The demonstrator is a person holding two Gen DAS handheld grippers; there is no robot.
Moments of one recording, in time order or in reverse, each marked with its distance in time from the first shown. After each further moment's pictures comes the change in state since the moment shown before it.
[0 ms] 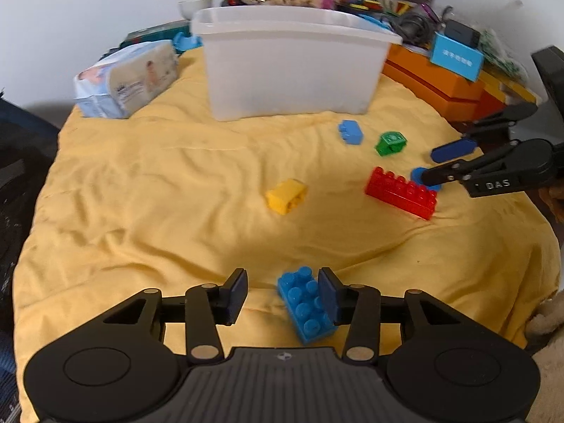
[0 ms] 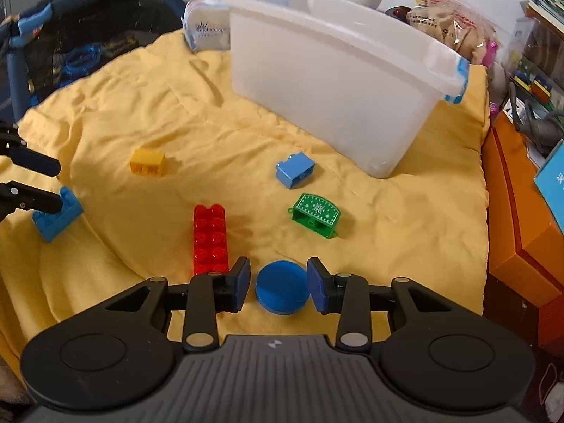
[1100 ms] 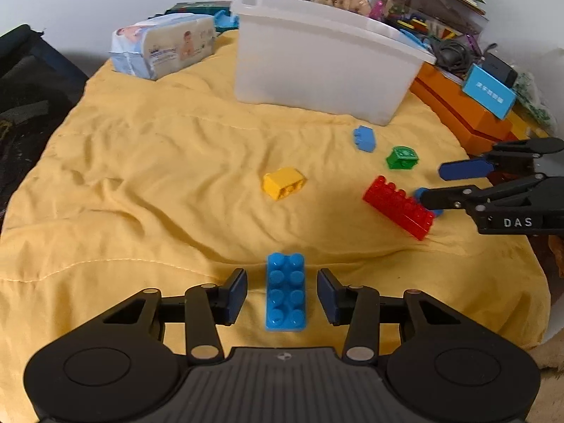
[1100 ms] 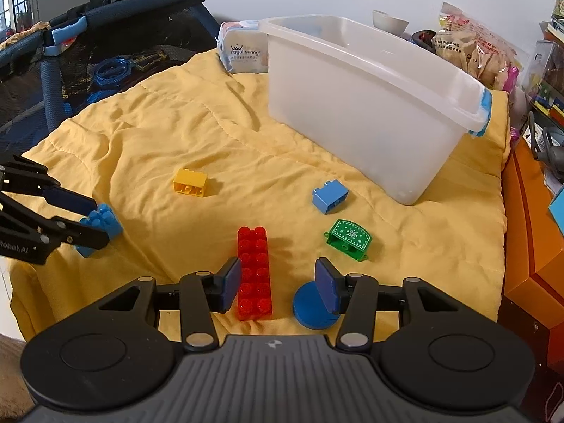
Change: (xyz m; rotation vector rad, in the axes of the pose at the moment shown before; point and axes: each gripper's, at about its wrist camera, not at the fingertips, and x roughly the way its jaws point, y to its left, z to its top) left arm 0.003 -0.020 -0.010 -0.228 0.006 0.039; right arm -0.015 0.018 0.006 -0.042 -0.057 0.074
